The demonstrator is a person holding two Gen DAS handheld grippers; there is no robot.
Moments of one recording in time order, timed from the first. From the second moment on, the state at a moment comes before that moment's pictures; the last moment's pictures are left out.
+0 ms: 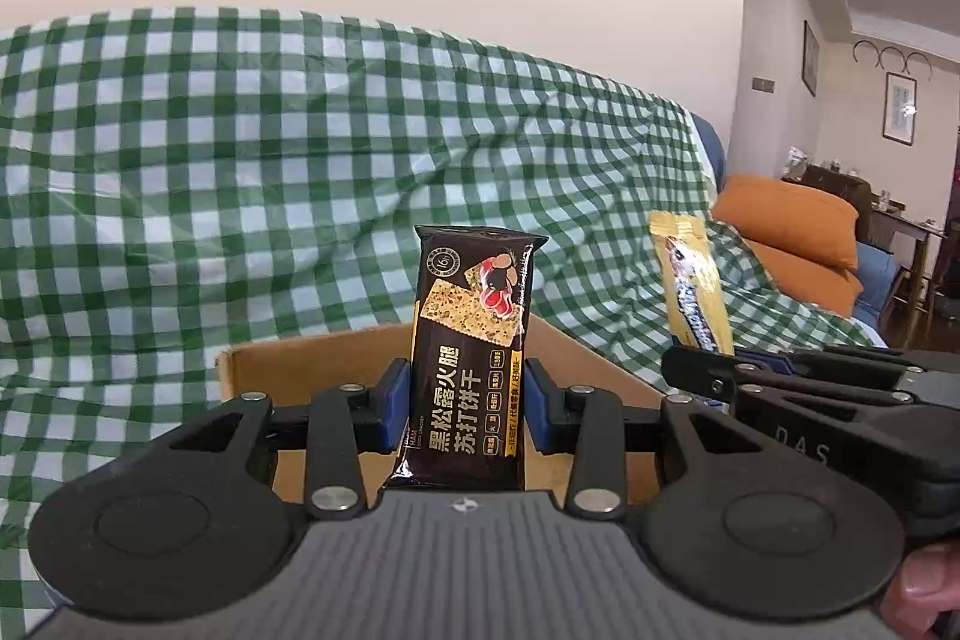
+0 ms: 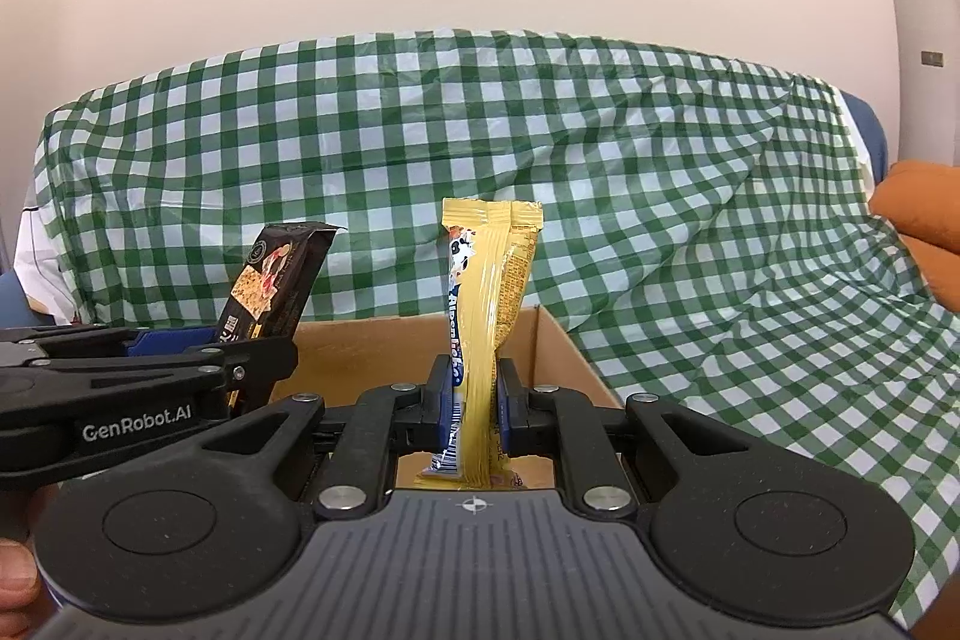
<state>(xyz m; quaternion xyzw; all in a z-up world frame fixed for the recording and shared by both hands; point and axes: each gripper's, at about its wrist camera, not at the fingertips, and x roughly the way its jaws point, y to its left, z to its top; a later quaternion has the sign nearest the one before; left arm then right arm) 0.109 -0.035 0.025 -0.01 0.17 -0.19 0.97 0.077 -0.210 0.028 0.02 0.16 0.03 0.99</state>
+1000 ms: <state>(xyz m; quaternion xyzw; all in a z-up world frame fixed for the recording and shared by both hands) 0.012 -0.035 0.047 -0.04 0.34 -0.04 0.94 0.019 -0.270 0.022 0.04 0.26 0.00 0.97</state>
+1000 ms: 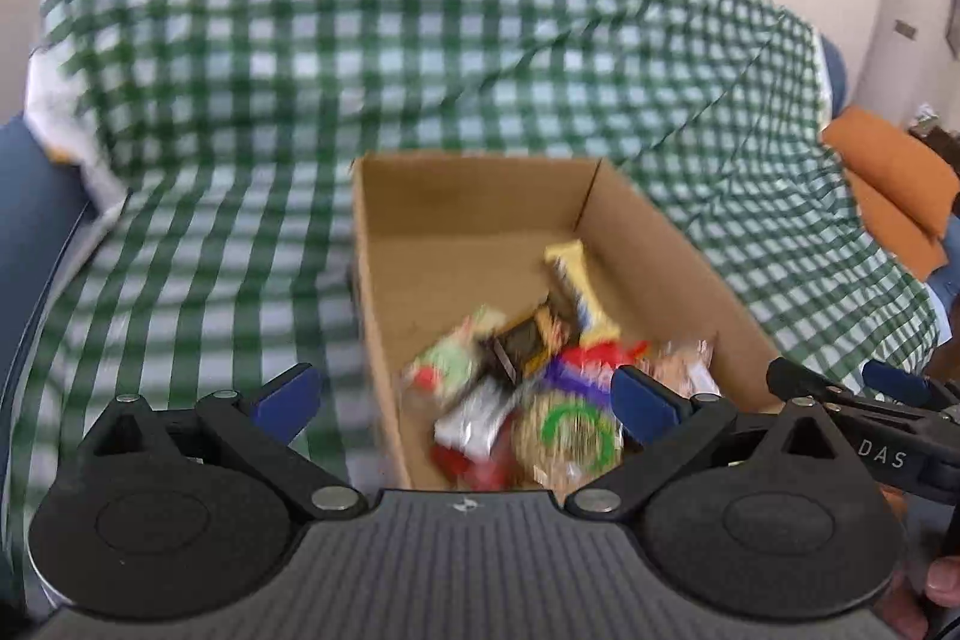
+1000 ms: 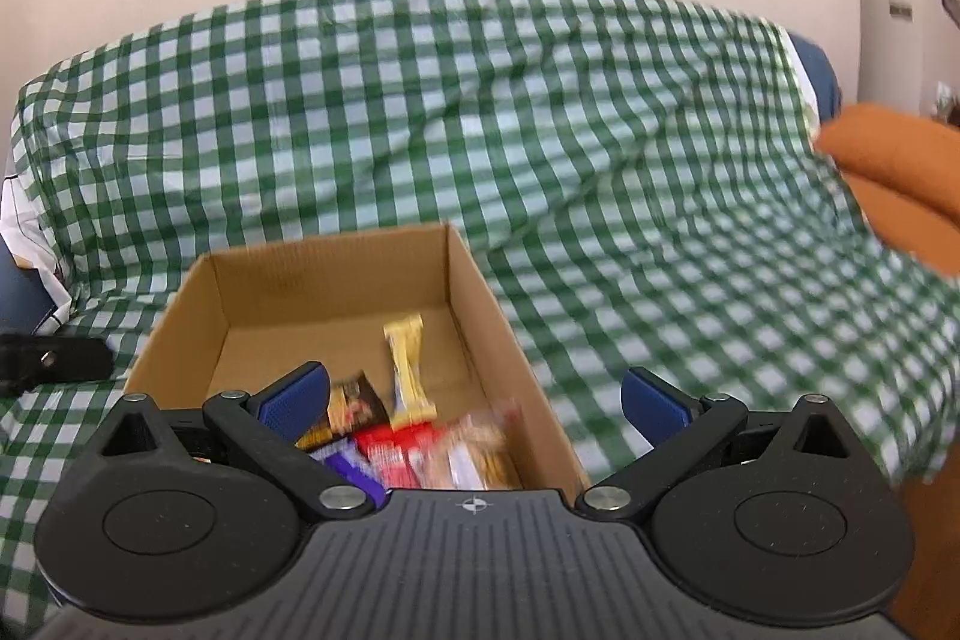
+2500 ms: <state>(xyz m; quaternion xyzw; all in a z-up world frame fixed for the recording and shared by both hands) 0.010 -0.035 -0.012 -0.06 0.37 0.00 0.93 0.036 -0.220 -0.007 -0.03 0.31 0.04 0.95</state>
